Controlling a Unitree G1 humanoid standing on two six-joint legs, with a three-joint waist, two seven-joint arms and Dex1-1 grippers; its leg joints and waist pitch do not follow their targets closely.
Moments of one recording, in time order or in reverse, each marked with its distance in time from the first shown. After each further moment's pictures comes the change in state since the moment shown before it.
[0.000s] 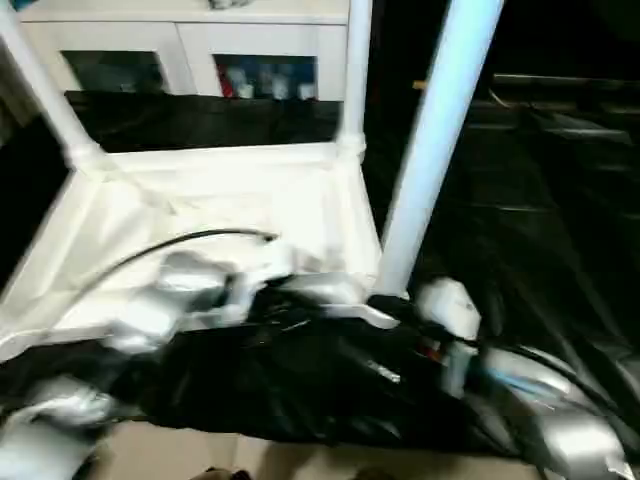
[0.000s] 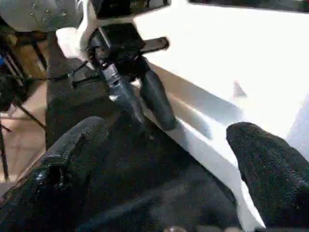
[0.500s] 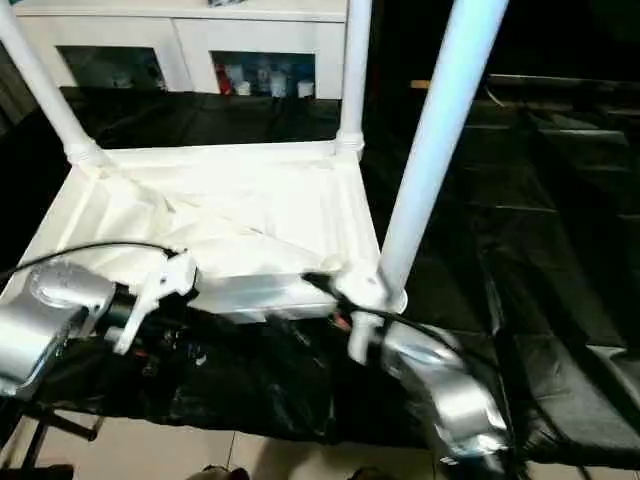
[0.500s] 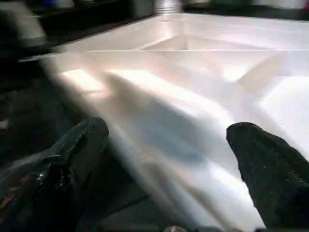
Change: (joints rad) left arm 0.207 0.225 0.085 -0.384 -0.061 0.286 -0.019; right arm -0.227 0.319 0.130 0.278 -0.198 -0.079 -0.346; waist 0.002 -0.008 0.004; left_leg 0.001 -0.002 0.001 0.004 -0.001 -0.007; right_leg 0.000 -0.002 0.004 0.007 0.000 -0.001
